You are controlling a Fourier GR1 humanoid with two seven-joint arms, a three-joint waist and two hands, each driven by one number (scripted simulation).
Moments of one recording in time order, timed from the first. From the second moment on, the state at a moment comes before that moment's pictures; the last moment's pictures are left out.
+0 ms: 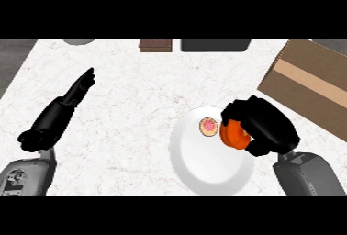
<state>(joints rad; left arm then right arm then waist) -0.21 0.23 0.05 -1.56 -0.15 -0.26 -0.06 -0.27 -0.23 0.20 -1.64 1.14 0.22 -0.34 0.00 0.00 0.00</state>
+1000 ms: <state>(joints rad) -0.22 0.21 0.04 -1.56 -0.17 -0.25 -0.06 -0.64 -0.35 -0.41 -1.44 0.87 0.27 -0.03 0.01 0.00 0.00</state>
